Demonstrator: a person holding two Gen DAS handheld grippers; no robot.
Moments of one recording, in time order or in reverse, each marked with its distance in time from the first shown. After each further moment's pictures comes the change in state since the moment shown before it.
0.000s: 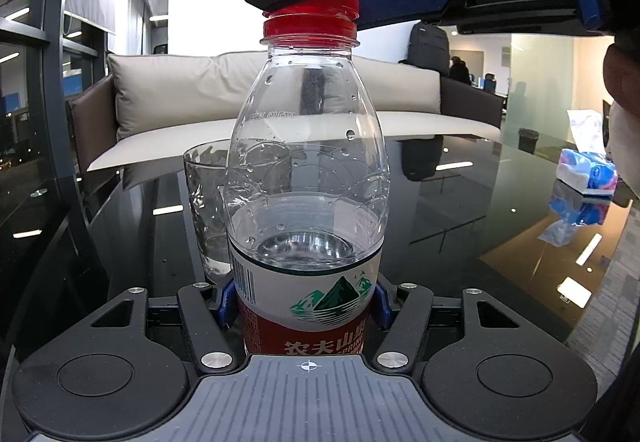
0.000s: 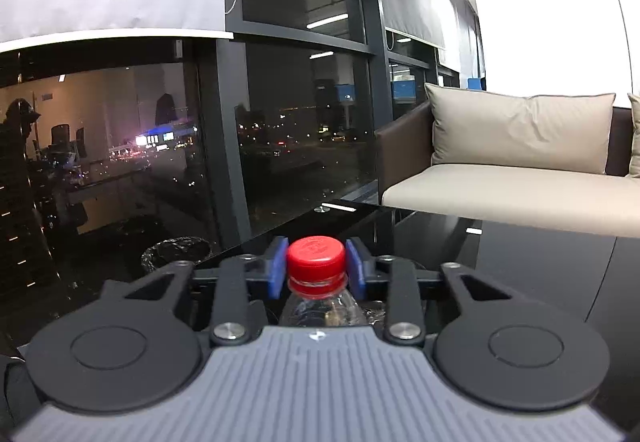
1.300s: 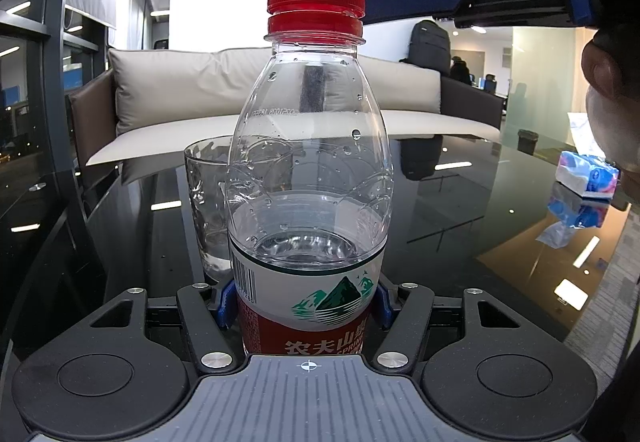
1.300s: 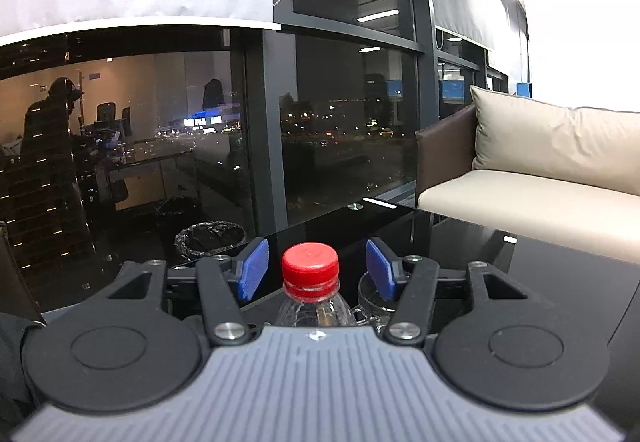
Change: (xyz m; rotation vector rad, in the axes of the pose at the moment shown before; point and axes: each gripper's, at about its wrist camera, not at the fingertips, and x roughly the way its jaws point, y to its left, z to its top) left arm 0.002 0.007 0.001 -0.009 0.009 -0.003; right arm 0.007 -0.029 0.021 -0.029 0.032 0.147
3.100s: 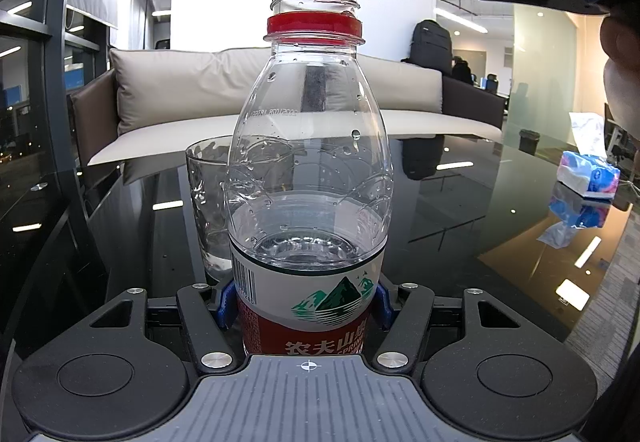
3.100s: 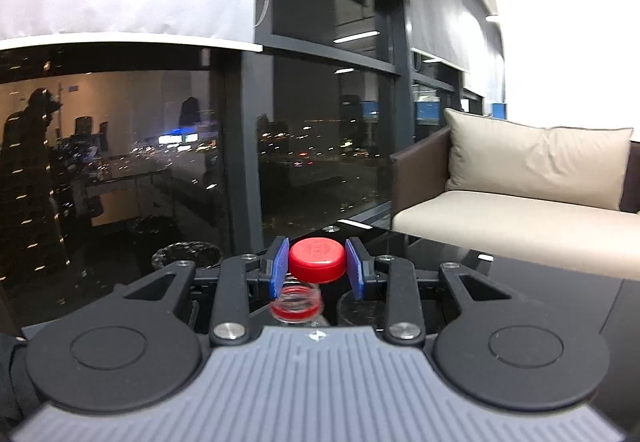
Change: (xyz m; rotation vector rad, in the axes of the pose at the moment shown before) left arm 0.001 -0.008 -0.003 0.000 0.000 0.006; right arm -0.028 0.004 0.002 0.006 -0.093 -0.109
